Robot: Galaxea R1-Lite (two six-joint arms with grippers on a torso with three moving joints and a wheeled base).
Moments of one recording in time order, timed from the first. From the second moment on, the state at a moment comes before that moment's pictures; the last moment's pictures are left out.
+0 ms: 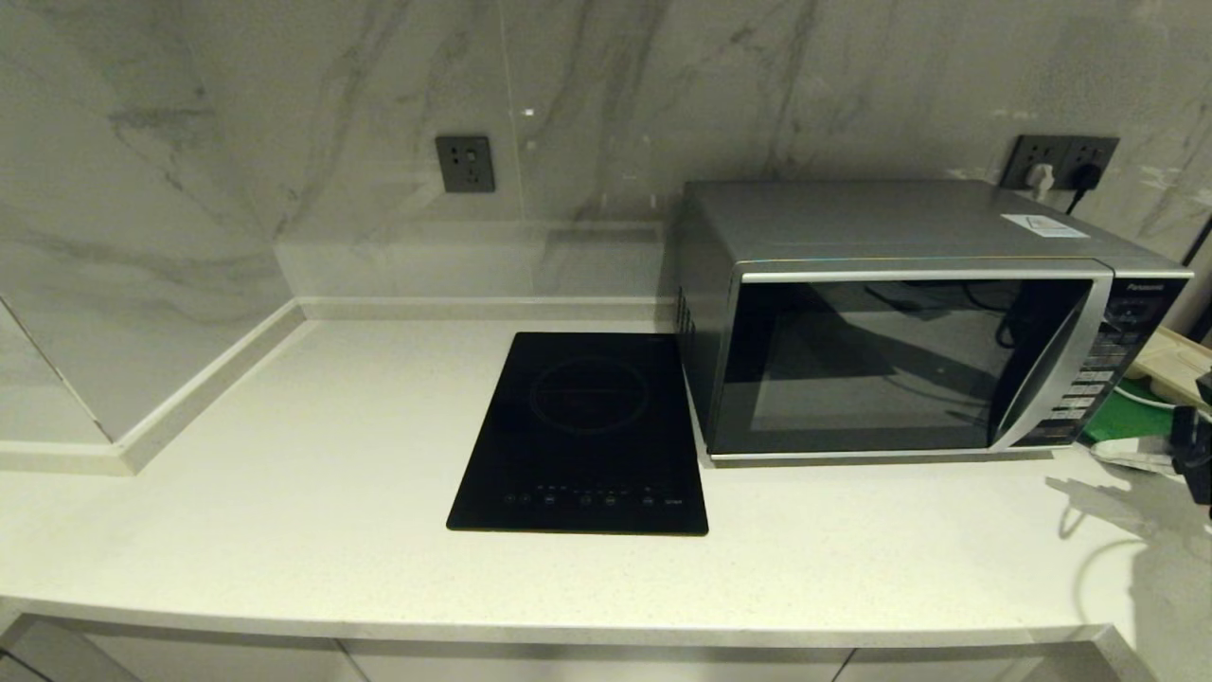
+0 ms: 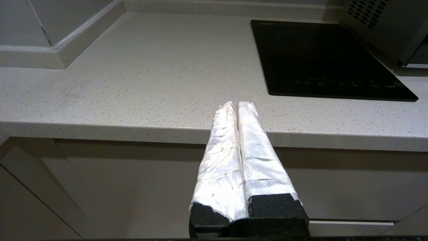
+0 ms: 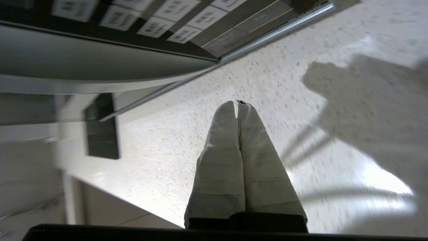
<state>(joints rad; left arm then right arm) 0.00 0.00 0.00 -0.01 0.01 -0.05 -0.72 2.28 -1.66 0.50 0.92 -0.02</state>
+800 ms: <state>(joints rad) 0.00 0.00 0.00 -0.01 0.01 -0.05 -0.05 1.76 -1.72 0.64 0.14 0.16</state>
